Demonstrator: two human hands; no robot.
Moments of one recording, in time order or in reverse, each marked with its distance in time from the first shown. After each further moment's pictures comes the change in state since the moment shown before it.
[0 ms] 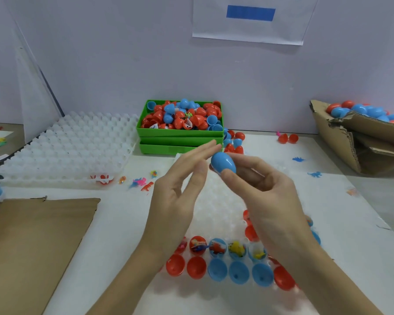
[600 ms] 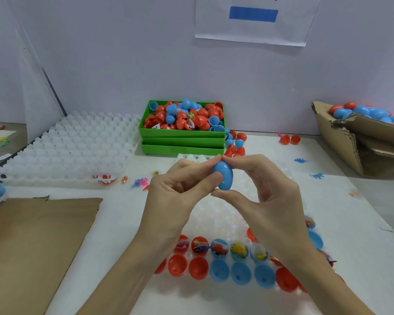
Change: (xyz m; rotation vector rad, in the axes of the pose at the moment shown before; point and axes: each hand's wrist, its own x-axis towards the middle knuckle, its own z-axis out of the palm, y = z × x) left_hand 0.005 -0.009 -0.005 -0.264 0.068 -0.204; right_hand 0.002 0.011 -0.009 -0.554 -0.039 -0.466
